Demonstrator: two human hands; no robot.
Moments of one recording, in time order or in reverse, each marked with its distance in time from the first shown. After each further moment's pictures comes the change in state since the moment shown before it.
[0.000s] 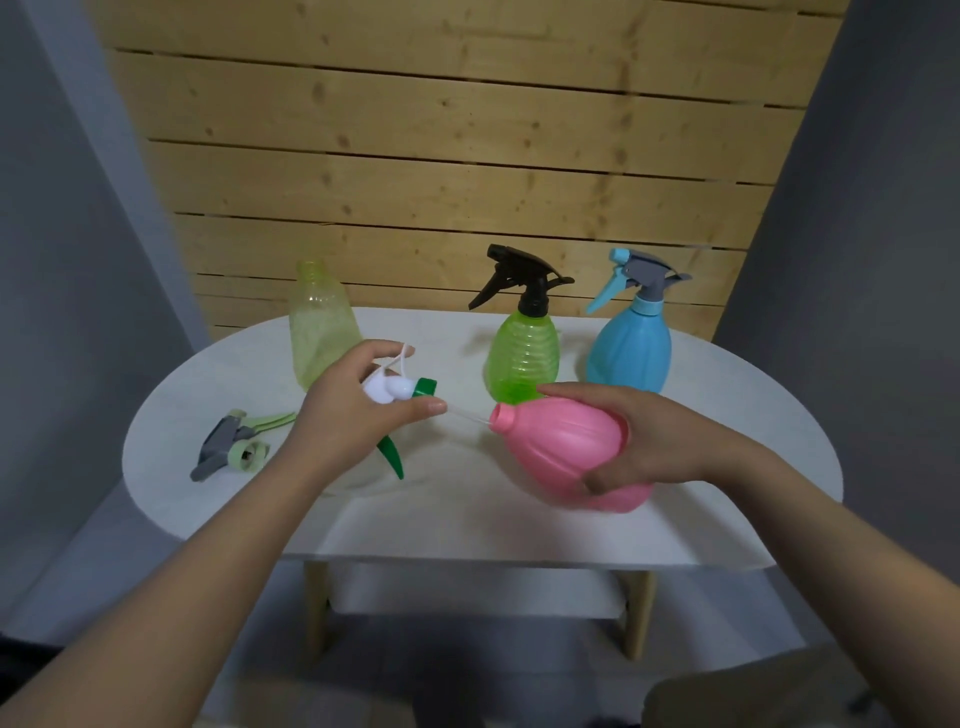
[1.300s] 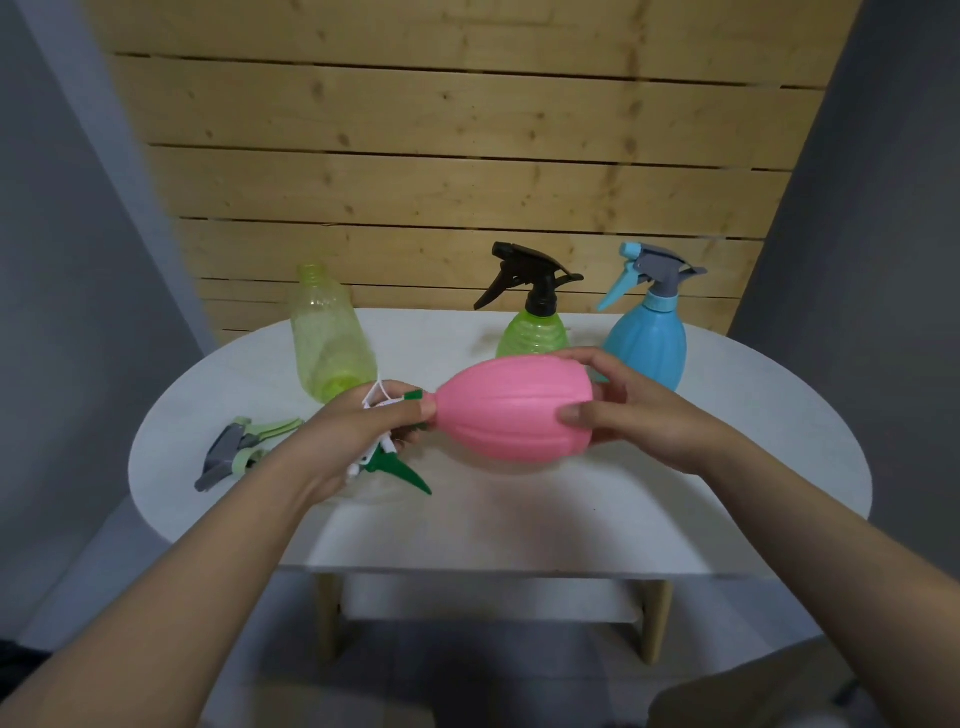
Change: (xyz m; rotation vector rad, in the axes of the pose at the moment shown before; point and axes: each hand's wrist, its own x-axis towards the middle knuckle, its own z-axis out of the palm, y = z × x) left_hand 0.009 -0.011 -0.003 -0.283 -0.316 -0.296; right_hand 0.028 0.007 0.011 0.757 0.052 0.058
